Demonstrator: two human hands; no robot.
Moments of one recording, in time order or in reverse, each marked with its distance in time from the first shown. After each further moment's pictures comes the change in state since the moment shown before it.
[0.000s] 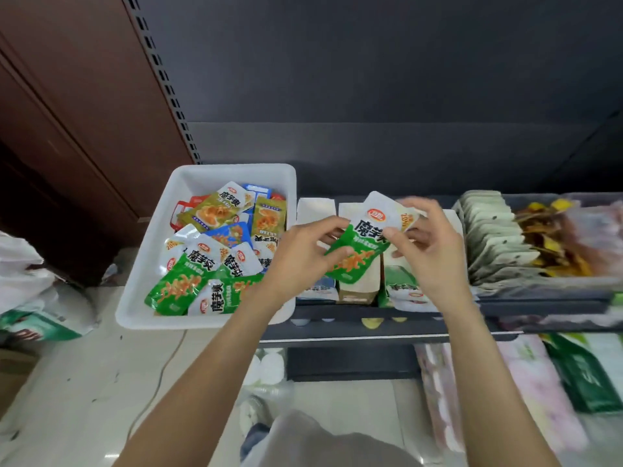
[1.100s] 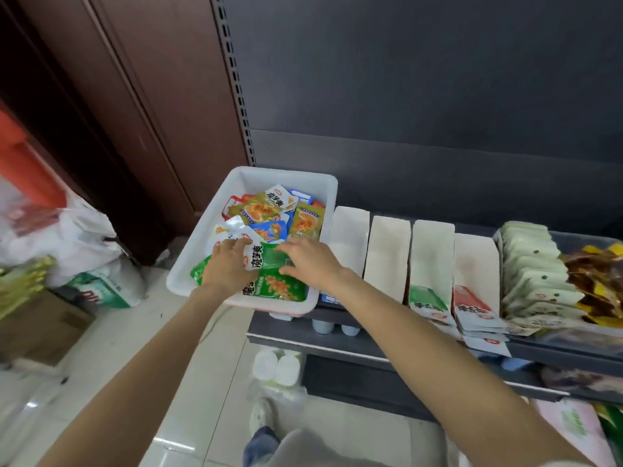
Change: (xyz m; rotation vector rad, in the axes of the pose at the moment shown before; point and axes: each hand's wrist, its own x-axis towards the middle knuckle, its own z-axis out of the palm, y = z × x) left_hand -0.069 -0.114 -0.083 0.690 0.092 -0.675; right_hand 0.028 0.043 0.171 -0.854 -0.876 -0.390
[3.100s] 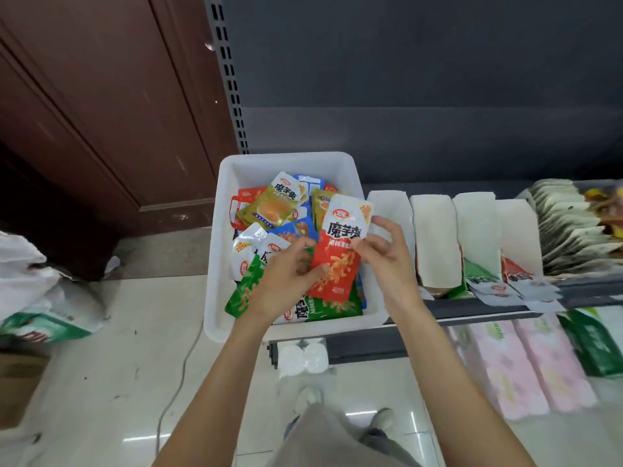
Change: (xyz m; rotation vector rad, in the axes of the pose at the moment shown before) left_hand 0.025 -0.008 -0.030 -0.870 -0.427 0.351; right_hand 0.002 -0.054 -0.002 1.348 0.792 0.814
